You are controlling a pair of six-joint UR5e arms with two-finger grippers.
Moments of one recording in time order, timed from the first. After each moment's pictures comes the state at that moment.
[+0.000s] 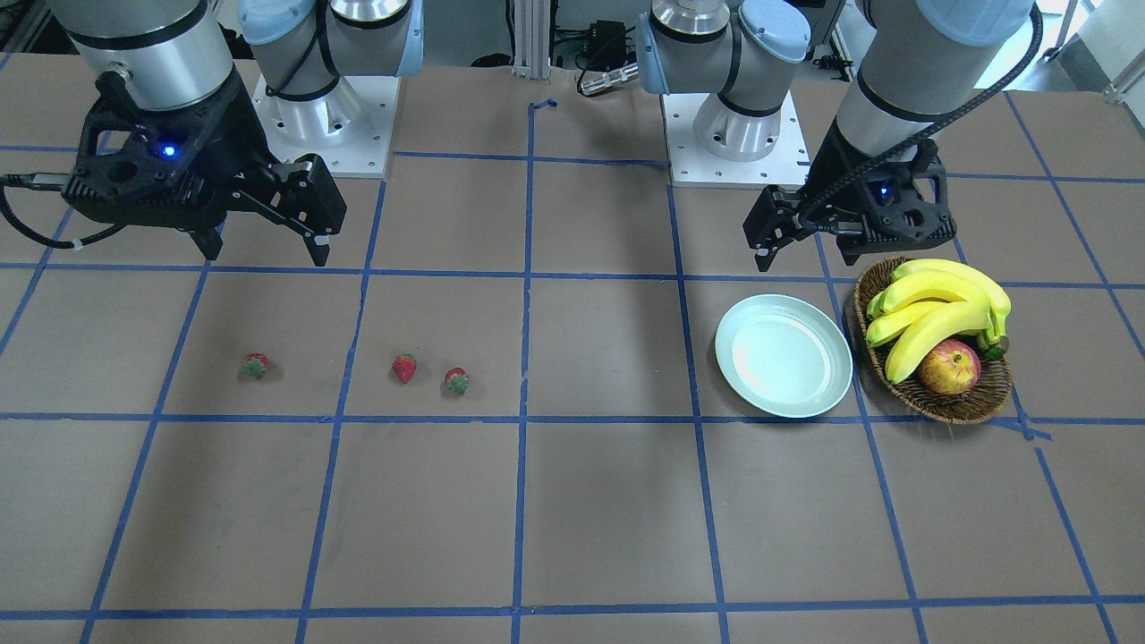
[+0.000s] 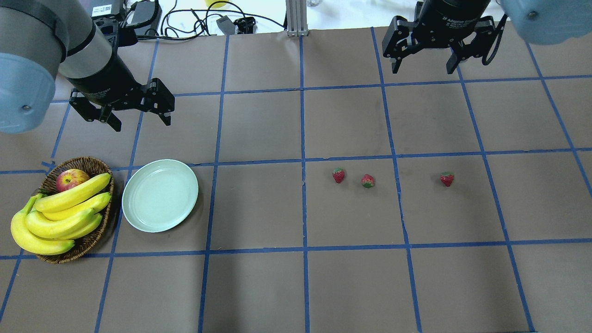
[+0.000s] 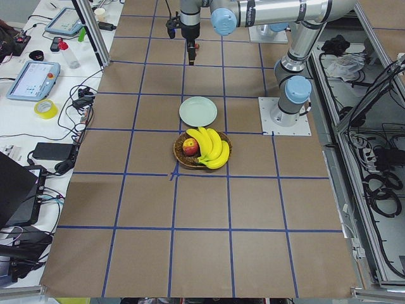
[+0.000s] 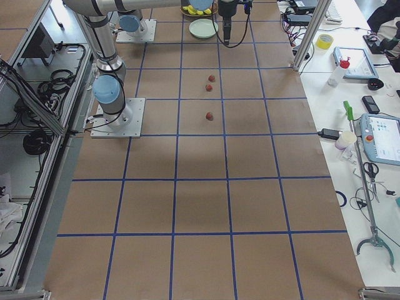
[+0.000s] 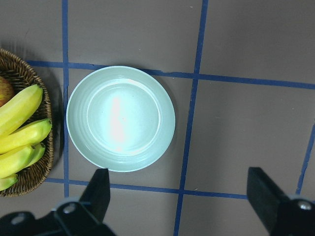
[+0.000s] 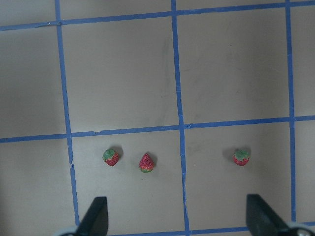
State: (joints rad) left arm -1.49 -1.56 -1.67 -1.47 1.59 -0.03; right arm 1.62 -1.49 1.42 -1.60 -1.56 0.11
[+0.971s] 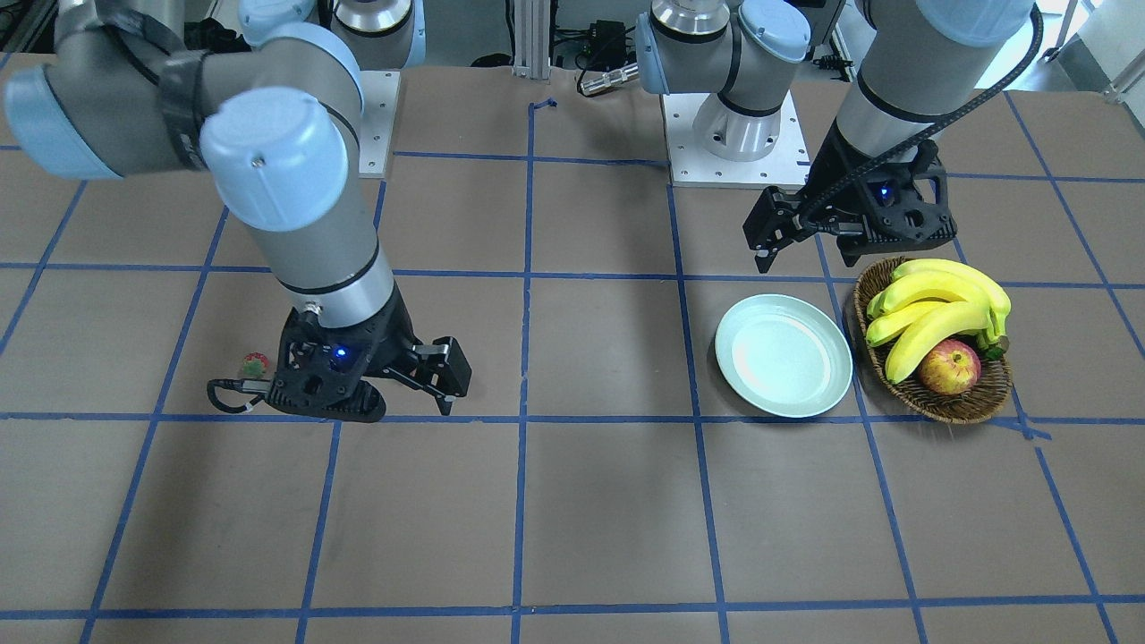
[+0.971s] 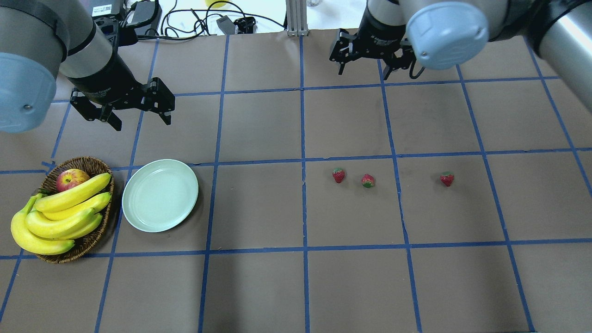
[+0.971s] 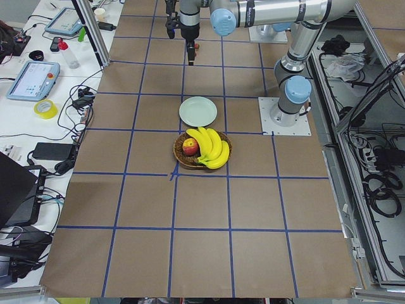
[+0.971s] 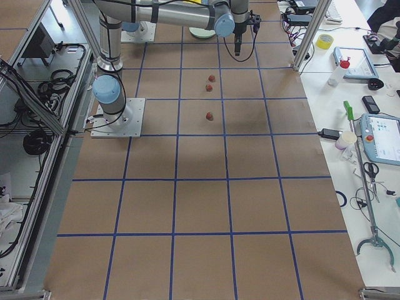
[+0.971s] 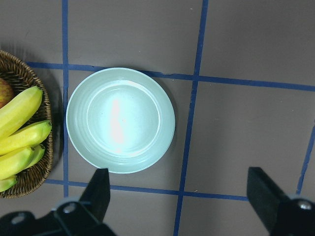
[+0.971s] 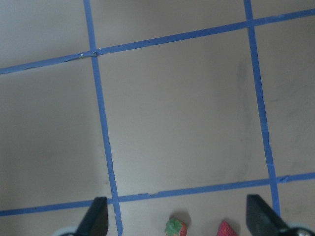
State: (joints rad) left arm -1.49 -1.56 -1.67 -1.46 1.59 -0.03; right arm 1.75 -1.23 1.53 -2.00 -1.53 0.34
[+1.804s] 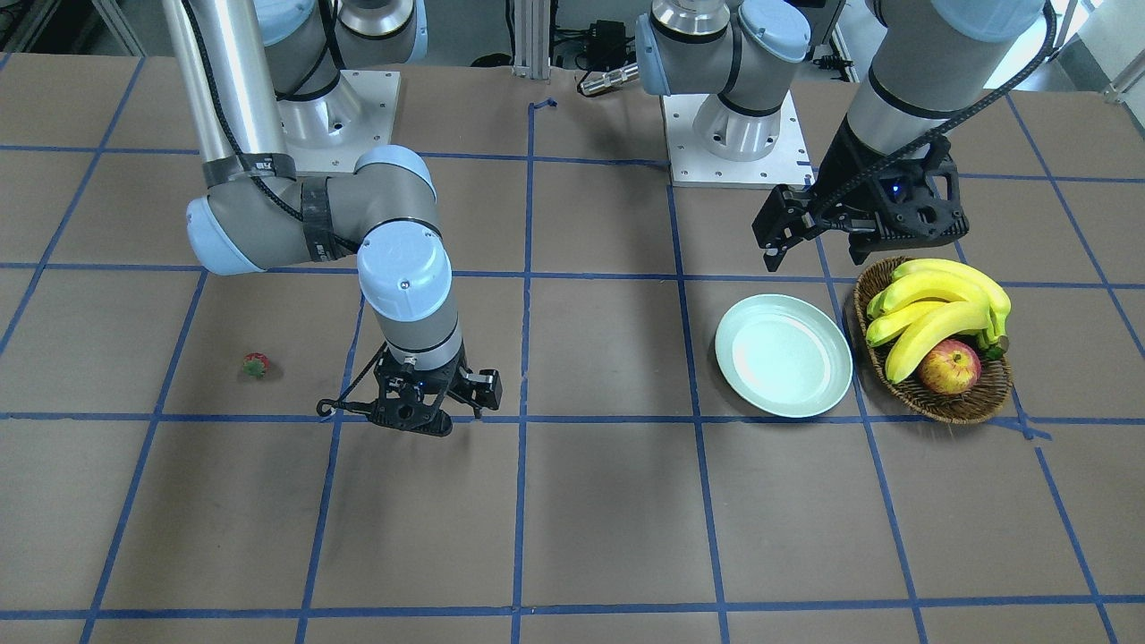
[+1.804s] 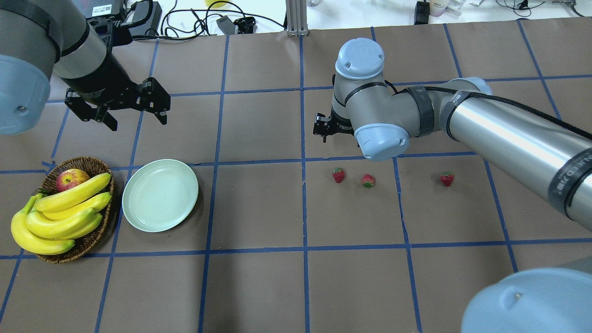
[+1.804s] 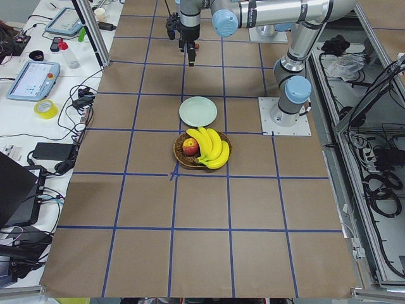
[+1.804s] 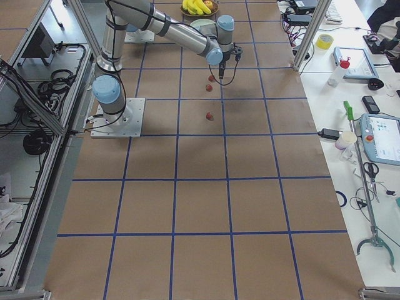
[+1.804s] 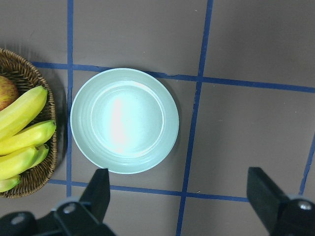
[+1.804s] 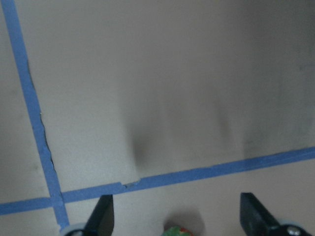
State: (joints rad) left arm -1.48 -1.55 -1.68 -1.46 1.59 -0.02; right arm 1.81 -1.11 1.78 -2.25 -1.57 0.42
